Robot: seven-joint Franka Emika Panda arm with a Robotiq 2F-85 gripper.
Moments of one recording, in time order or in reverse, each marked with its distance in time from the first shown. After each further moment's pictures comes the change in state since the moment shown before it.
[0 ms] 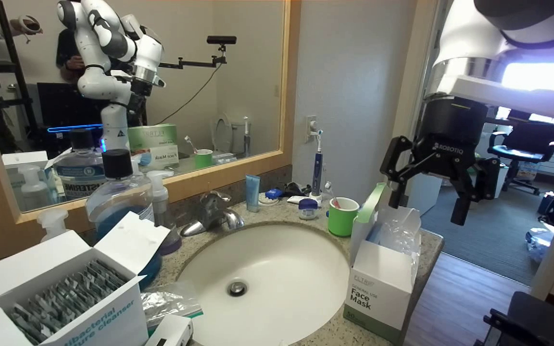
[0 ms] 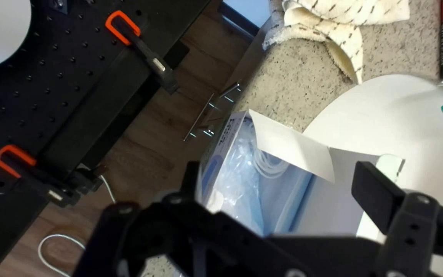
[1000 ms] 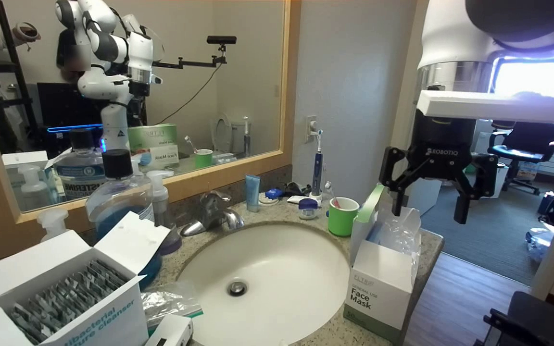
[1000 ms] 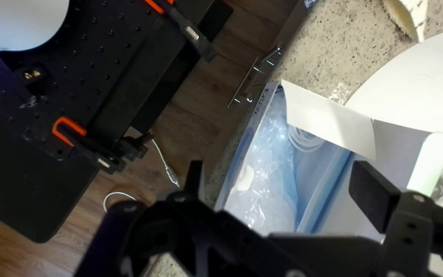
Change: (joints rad) arm -0.008 0.037 0.083 0.030 -0.179 0.005 0.210
